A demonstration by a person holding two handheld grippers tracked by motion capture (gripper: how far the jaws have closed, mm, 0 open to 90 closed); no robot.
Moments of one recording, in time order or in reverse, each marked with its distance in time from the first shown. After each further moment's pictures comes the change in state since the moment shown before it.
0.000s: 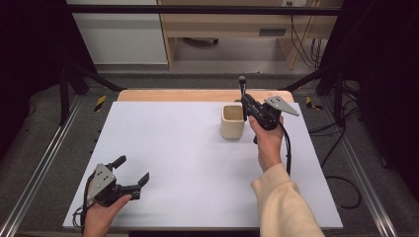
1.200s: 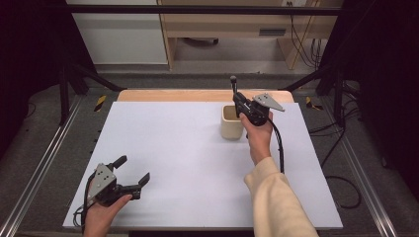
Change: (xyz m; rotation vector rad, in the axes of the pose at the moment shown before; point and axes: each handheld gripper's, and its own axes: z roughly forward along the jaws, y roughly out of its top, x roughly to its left) left arm 0.000 -0.001 0.002 0.002 -0.012 -0.007; right arm -0.003 -0.021 0.040 0.020 0.004 -0.047
